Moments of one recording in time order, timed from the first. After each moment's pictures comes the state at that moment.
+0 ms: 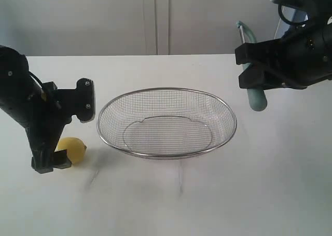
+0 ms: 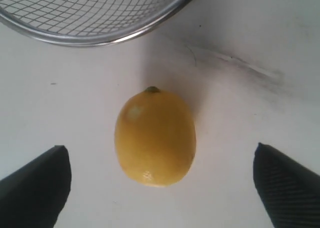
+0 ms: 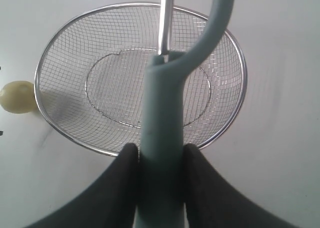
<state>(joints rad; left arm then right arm) -0.46 1.58 -0.97 0.05 0.67 0.96 0.23 1.28 -1.06 0.43 0.80 -0.14</state>
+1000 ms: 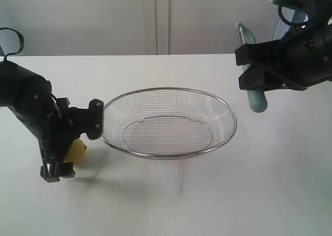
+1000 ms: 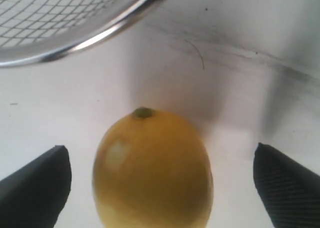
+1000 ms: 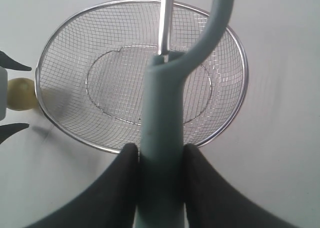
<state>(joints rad) -0.46 1.75 -0.97 0.13 0.55 0.97 0.23 1.28 -1.06 0.43 0.81 -0.14</state>
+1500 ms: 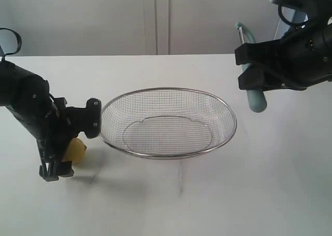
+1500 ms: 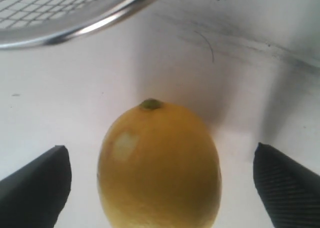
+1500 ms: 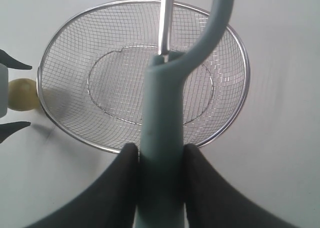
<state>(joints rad) -0.44 1.76 -0.97 0.13 0.55 0.96 0.23 1.28 -1.06 0.44 0.81 -0.14</state>
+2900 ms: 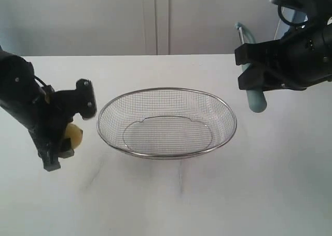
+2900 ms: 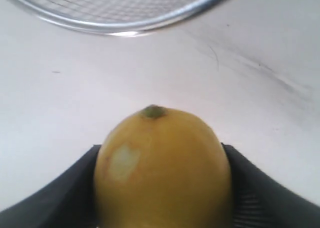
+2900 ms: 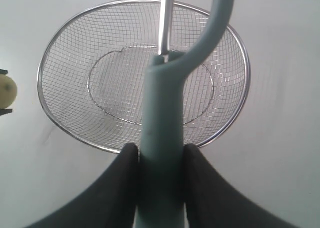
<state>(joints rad) -0.44 1.62 -0.97 0.07 0.61 0.84 0.23 1.28 -1.06 0.44 0.81 -0.14</state>
